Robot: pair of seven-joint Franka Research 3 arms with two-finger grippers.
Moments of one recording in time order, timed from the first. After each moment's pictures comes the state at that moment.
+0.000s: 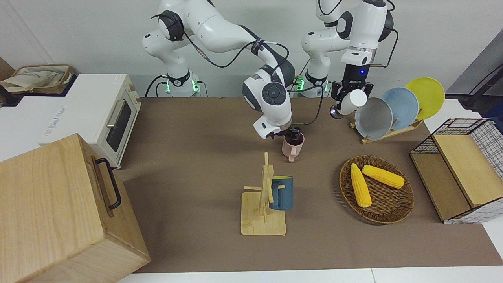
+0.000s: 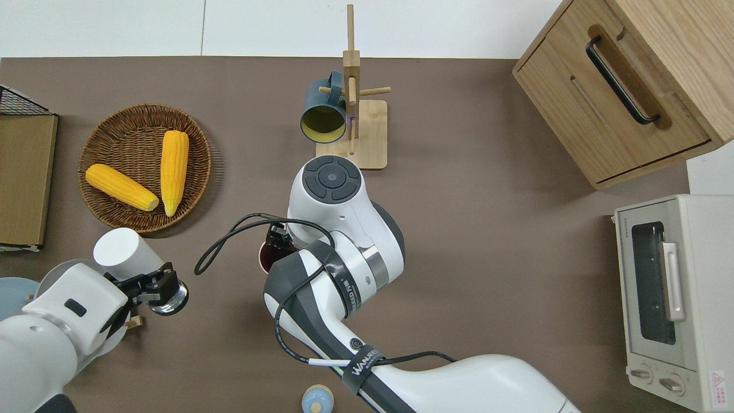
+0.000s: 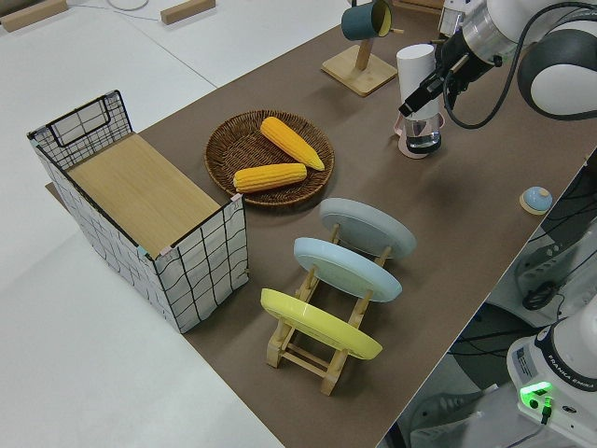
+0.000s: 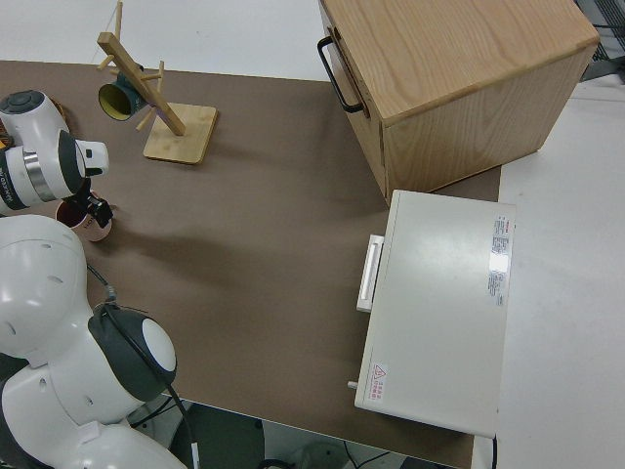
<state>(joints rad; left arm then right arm) 0.14 -0.56 -0.25 -2.49 -0.20 2.35 0.02 0.61 0.62 0.08 -1.34 0.29 1.91 0.88</state>
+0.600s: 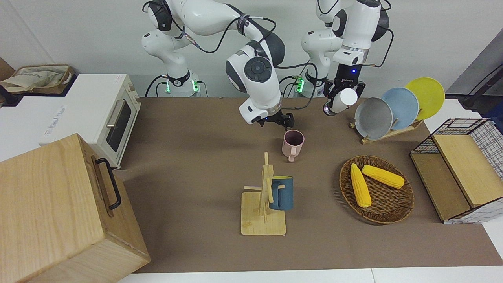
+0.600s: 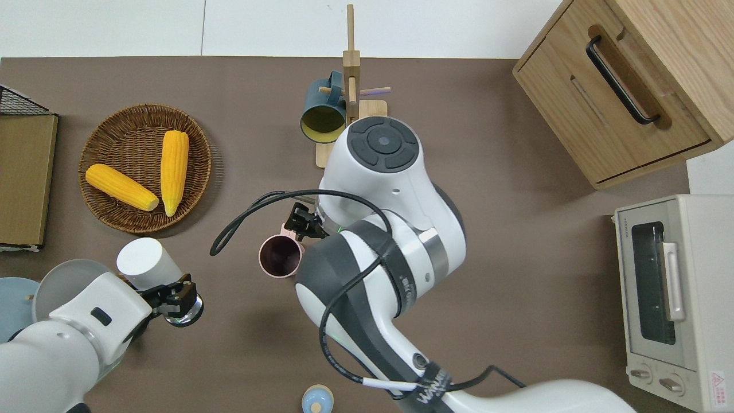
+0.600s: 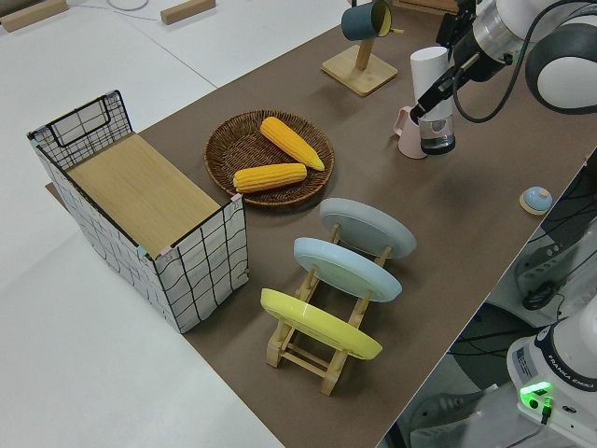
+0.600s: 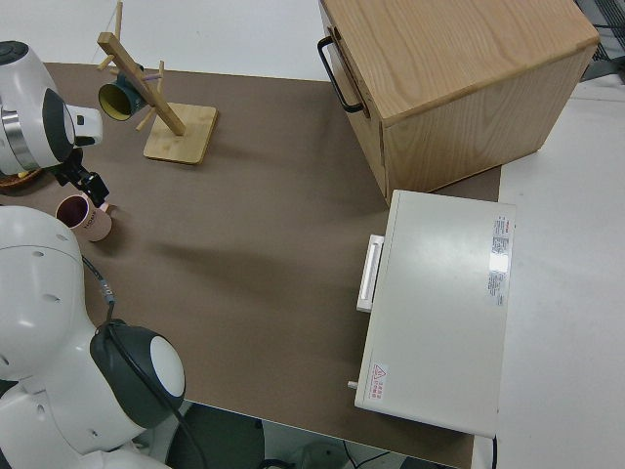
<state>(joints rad) 0.08 -0.57 -0.24 -2.50 -0.21 2.30 0.02 0.53 0.48 0.07 -1.31 0.29 1.72 0.89</state>
